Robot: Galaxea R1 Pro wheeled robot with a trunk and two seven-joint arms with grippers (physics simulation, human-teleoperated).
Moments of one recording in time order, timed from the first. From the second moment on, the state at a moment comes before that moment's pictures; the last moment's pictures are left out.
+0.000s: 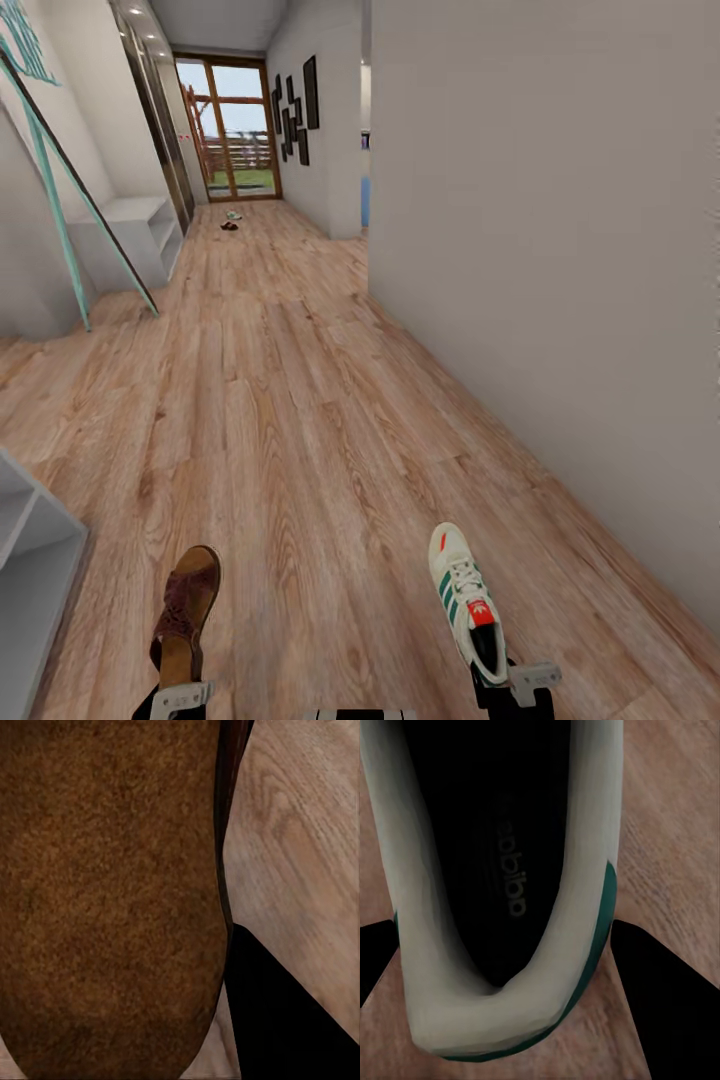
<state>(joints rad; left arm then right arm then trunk) -0.10 0.07 0.06 -0.60 0.07 -0.44 -0.01 -0.37 -0.05 0.07 -0.12 0.00 -0.66 -0.01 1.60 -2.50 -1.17</state>
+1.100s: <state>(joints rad) -0.10 0.06 0.04 -0.60 0.07 -0.44 -0.01 -0.37 -0.05 0.07 -0.12 0.00 -0.66 -0.01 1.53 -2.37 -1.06</state>
